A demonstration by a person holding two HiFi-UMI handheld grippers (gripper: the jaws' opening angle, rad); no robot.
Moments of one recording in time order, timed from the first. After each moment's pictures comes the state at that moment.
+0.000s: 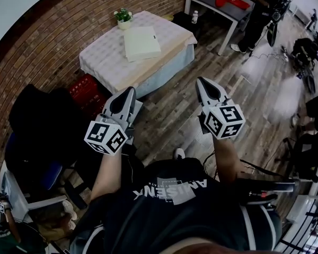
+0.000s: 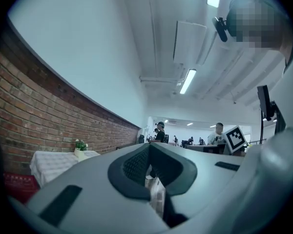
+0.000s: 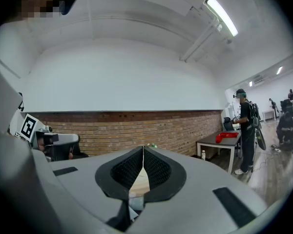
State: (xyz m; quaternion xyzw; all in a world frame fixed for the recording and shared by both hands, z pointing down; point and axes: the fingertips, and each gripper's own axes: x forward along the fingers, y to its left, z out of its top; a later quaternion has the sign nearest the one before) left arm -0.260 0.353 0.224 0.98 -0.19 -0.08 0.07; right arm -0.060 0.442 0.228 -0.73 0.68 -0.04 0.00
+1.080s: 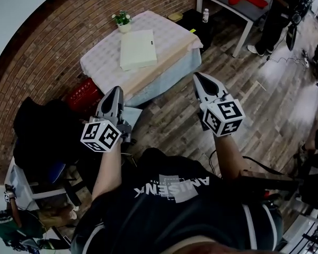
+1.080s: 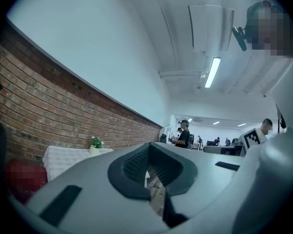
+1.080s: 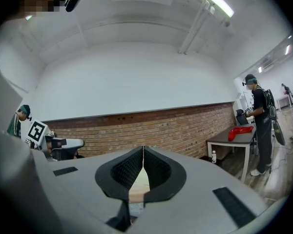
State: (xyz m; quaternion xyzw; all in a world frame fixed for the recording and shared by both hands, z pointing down) left arm -0.123 0.264 0.239 0.94 -0.33 -0.07 0.11; right arm 0.112 0.358 0.237 -0.68 0.73 -0.06 0.03
